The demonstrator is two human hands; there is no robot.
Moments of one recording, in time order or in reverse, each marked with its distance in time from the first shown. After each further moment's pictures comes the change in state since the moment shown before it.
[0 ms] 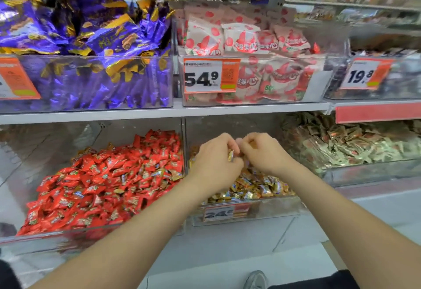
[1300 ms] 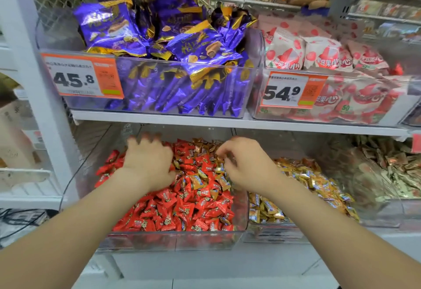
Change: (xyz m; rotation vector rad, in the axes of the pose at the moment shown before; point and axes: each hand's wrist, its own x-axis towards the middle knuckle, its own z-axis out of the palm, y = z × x) left_hand -0.016 -0.165 -0.164 1.202 -0.156 -0.199; right_hand 0.013 -0.139 0.089 -0.270 -0.039 -0.441
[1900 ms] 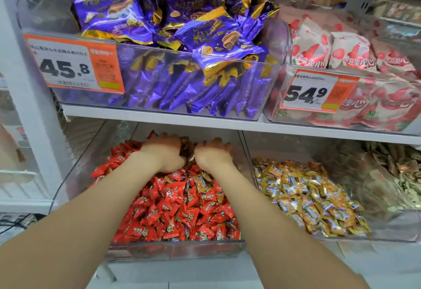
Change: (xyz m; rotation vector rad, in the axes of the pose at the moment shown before) left_hand 0.080 0.001 0.037 -0.508 -0.142 0.046; right_hand 0.097 -0.040 0.085 0.384 -0.165 0.716
